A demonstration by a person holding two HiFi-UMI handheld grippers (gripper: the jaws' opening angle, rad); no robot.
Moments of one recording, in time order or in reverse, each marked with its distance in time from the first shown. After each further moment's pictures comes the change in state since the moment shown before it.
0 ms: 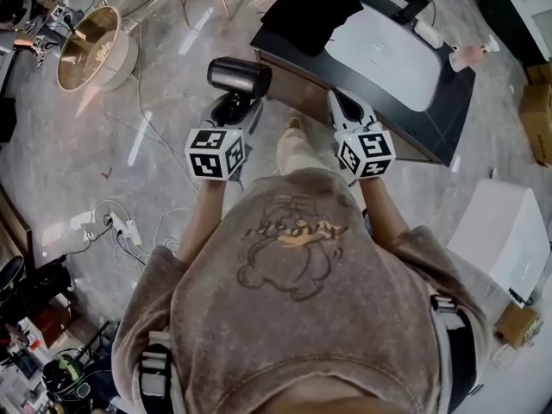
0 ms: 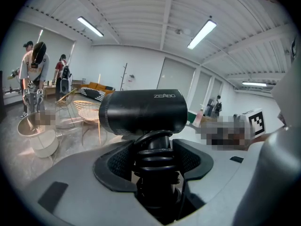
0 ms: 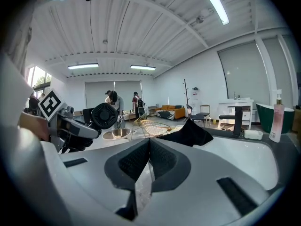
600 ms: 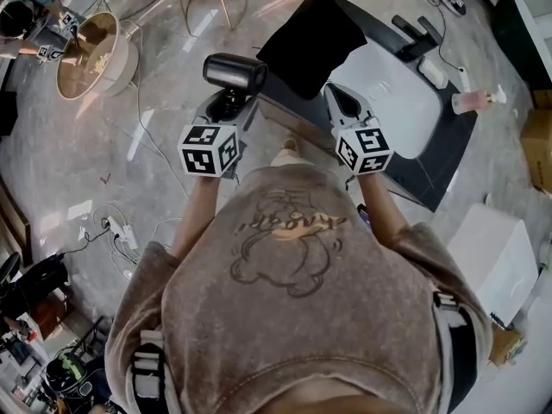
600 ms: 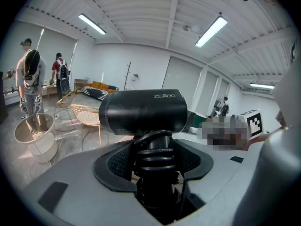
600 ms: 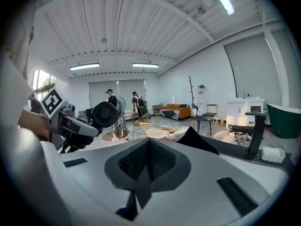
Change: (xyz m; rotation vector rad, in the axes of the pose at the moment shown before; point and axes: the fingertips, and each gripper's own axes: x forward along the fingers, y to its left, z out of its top) left arm 0.119 0.048 0.096 -0.023 0.012 0.044; right arm 0.125 -0.104 0.057 -0.014 0.017 0.080
